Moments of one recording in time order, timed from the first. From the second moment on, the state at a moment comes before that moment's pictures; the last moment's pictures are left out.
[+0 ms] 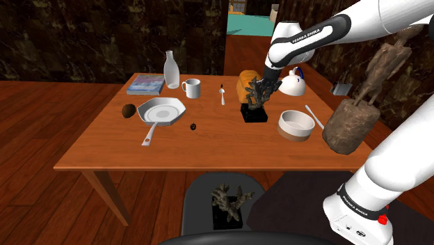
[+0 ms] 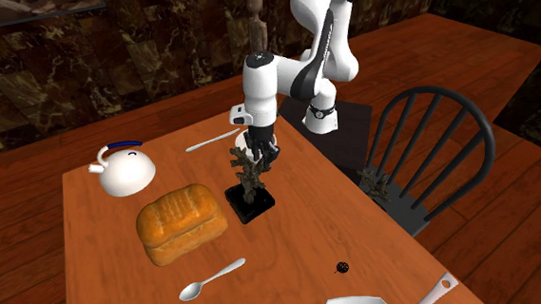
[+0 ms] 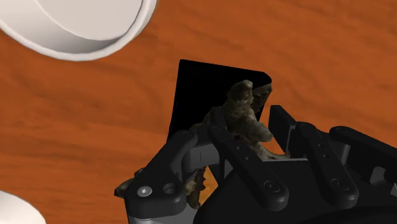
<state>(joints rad) -0.17 -0.05 -0.03 -2.23 0.00 2.27 0.23</state>
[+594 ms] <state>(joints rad) -0.17 -0.07 -0.03 -2.20 0.00 2.22 0.23</state>
